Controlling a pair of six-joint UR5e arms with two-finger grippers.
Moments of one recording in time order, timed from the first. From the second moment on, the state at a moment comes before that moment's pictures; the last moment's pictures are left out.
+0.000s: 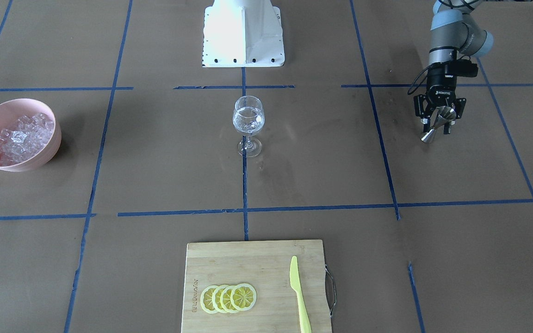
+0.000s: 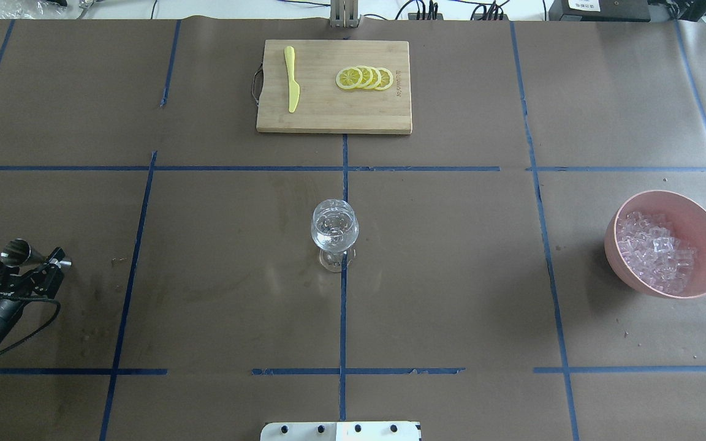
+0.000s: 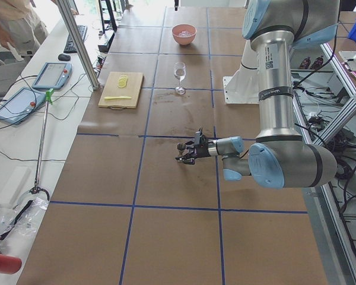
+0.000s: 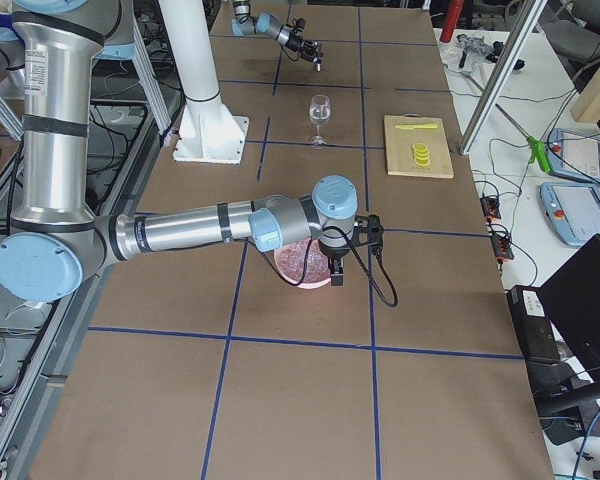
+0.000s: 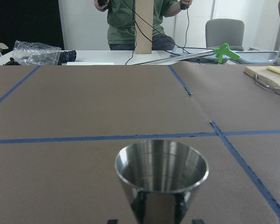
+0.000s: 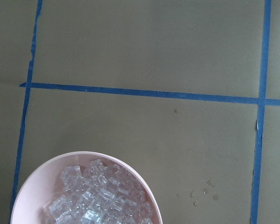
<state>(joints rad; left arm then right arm) -0.15 -1.29 -1.56 -2.99 -0.60 -1.21 1.41 -1.68 1.85 -1.41 2.45 0.28</state>
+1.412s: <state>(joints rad) -0.16 -1.09 -1.73 -2.99 -1.03 -1.09 1.40 -1.68 1.86 -1.40 2.45 0.31</state>
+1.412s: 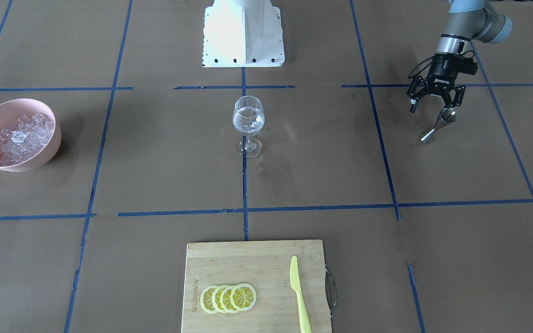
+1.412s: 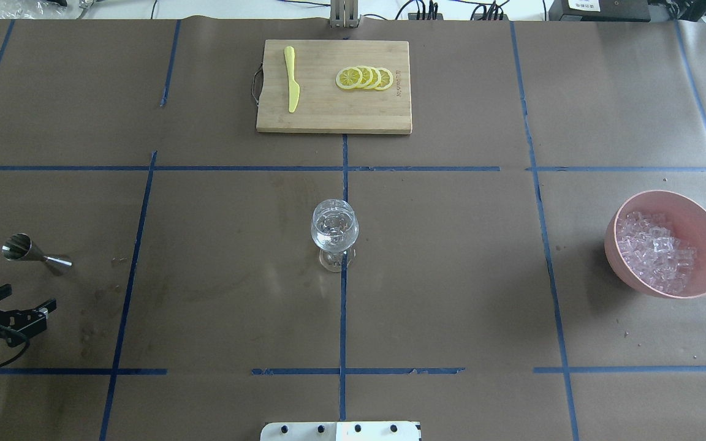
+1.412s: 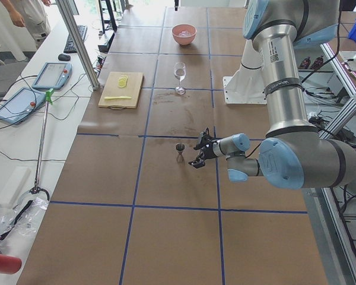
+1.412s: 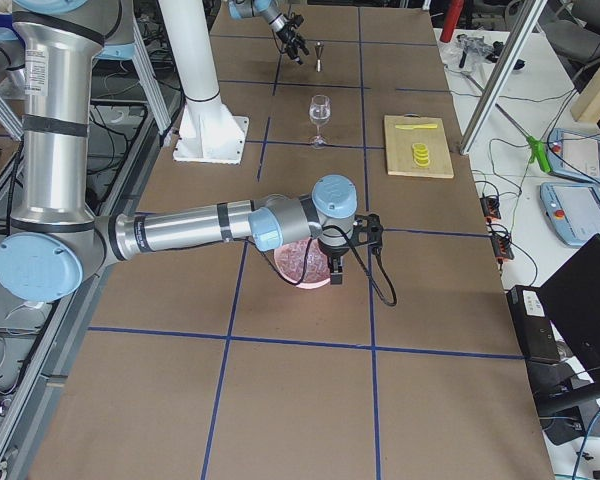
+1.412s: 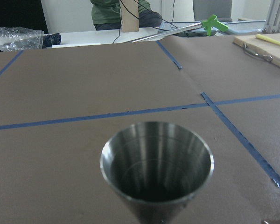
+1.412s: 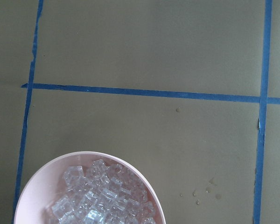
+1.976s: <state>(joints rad) -0.35 -1.01 -1.72 -3.00 -1.23 -0.79 1.23 -1.68 1.90 -1.26 2.42 0.58</state>
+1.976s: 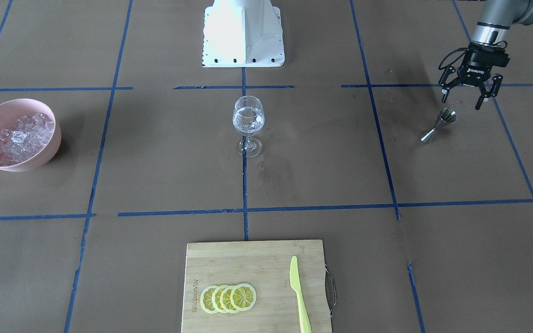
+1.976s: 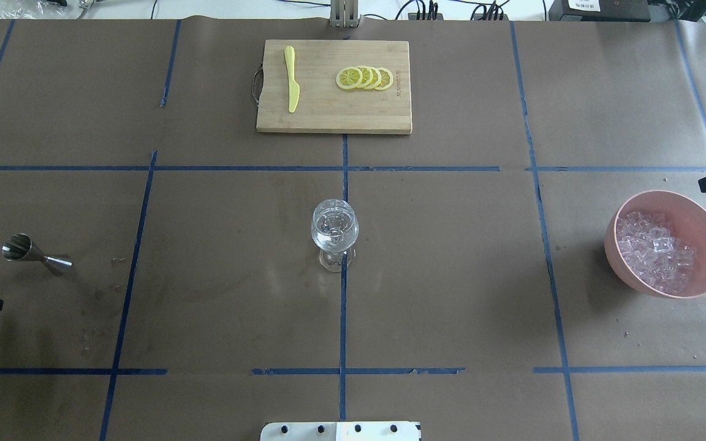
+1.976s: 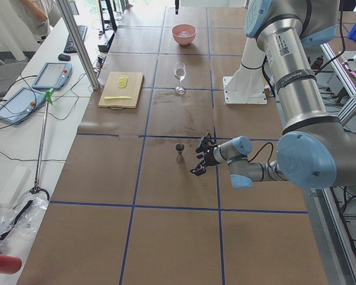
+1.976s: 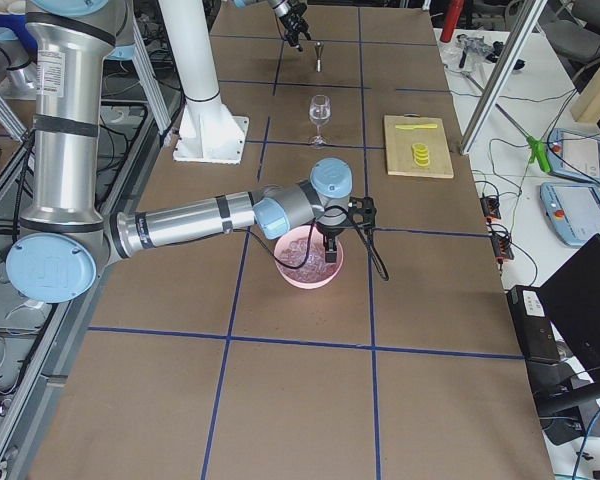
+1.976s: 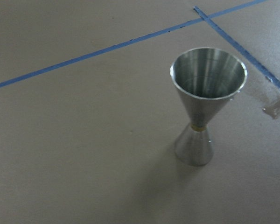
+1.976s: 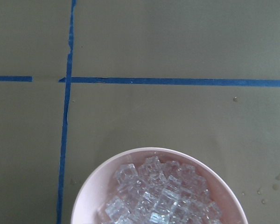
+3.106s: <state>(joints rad) -1.06 -1.10 -1.57 -3.00 -2.08 -0.53 0.97 -1.79 1.91 -1.06 2.12 0.91</state>
